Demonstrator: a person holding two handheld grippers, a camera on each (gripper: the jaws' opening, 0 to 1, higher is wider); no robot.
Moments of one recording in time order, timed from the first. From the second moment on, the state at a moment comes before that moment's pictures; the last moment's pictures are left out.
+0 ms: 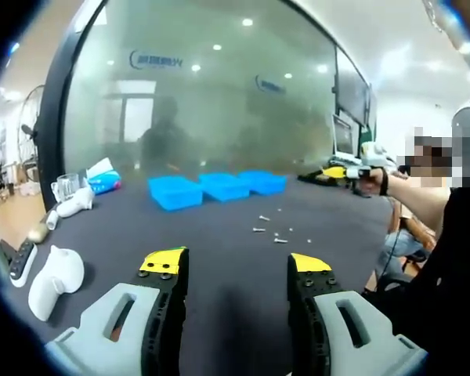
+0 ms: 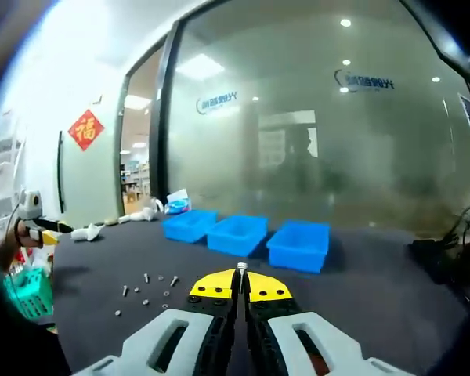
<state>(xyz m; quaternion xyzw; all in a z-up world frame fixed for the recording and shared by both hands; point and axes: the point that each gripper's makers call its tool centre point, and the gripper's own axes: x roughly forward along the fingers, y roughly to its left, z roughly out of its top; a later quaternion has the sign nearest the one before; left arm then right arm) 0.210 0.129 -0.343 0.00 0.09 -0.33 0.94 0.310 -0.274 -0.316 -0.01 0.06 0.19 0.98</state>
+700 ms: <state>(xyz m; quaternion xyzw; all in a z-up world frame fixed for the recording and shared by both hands) 0.216 0.138 -0.349 0.00 0.10 -0.31 0.94 0.438 -0.281 -0.311 -0.04 0.10 0.15 0.98</state>
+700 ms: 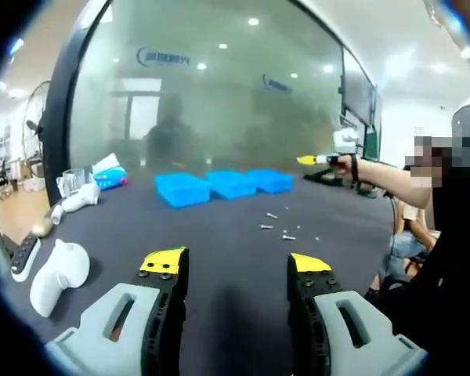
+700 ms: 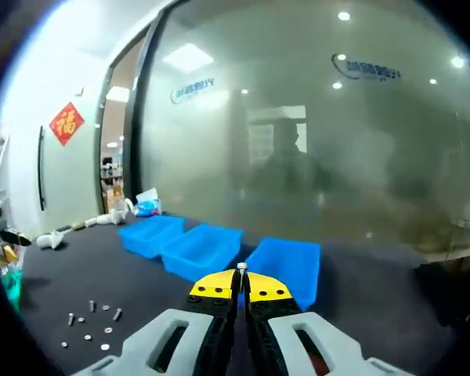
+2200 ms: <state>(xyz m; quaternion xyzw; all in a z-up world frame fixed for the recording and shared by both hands) 0.217 0.133 -0.351 0.00 0.10 -0.32 0.94 0.517 -0.296 -0.330 -0.08 0.11 0.09 0.99</state>
